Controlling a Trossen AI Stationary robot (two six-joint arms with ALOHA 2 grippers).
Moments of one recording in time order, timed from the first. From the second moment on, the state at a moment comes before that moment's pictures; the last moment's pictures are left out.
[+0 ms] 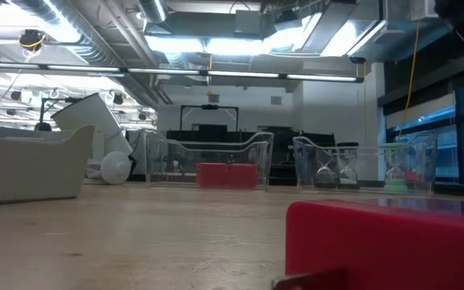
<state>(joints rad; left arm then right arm) -0.71 1.82 1.53 -1.12 -1.18 -1.25 0.78 1.77 1.15 -0.55 0.03 1.88</state>
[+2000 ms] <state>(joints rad) -0.65 1.82 1.53 -1.12 -1.10 -1.22 0.96 1.98 1.27 -0.56 0.40 0.72</state>
